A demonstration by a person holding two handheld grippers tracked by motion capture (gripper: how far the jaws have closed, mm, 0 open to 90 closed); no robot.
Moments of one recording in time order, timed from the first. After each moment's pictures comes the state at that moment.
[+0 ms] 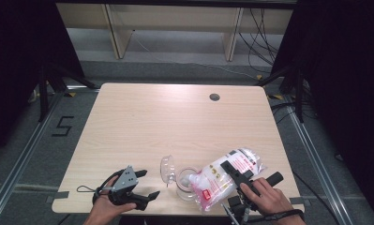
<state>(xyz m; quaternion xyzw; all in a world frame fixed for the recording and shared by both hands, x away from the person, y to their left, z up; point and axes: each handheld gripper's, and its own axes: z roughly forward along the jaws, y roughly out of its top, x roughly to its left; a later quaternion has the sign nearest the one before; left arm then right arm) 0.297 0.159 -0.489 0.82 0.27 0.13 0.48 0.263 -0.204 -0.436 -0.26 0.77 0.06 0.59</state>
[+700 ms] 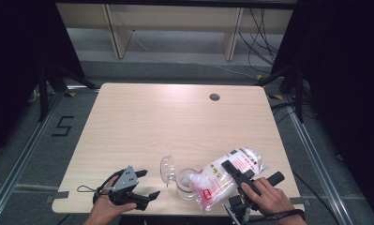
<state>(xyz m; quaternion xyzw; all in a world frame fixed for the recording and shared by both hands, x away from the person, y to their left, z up) 0.297 0.158 -0.489 0.83 0.28 0.13 0.47 0.264 -0.204 -0.433 -0.26 0.76 0.05 0.59</state>
